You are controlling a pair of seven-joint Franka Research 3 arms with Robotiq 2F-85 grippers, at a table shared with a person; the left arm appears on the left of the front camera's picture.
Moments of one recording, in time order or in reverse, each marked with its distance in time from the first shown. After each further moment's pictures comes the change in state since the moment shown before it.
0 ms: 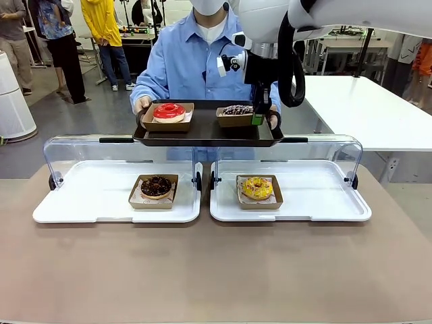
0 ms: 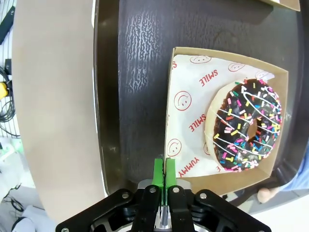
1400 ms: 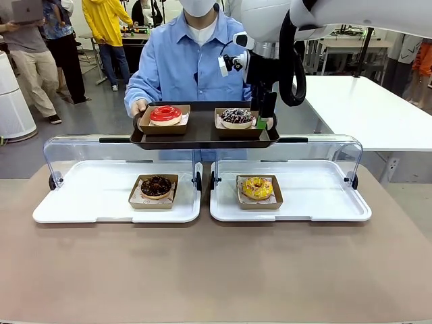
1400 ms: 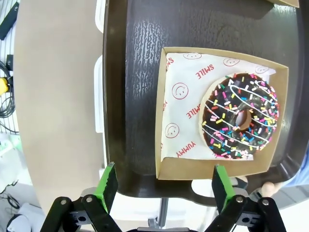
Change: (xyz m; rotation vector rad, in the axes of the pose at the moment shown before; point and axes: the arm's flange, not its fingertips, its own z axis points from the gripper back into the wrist) left arm 0.000 0.000 0.000 0.000 0.000 0.000; right arm -0.003 -0.002 0.000 0.006 -0.014 0.034
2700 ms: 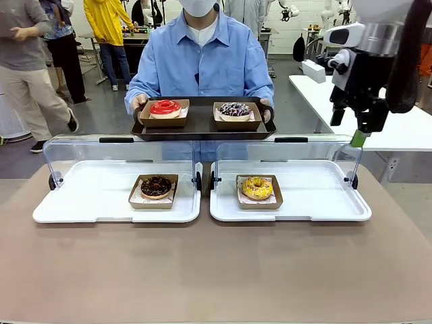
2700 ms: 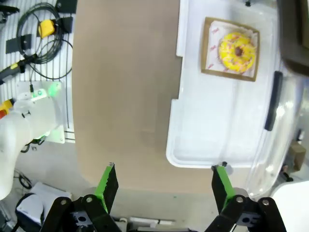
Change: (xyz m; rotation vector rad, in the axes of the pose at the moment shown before) left arm 0.000 0.000 0.000 -0.001 0.000 0.001; right arm -0.152 0.145 0.058 0.077 0.037 0.023
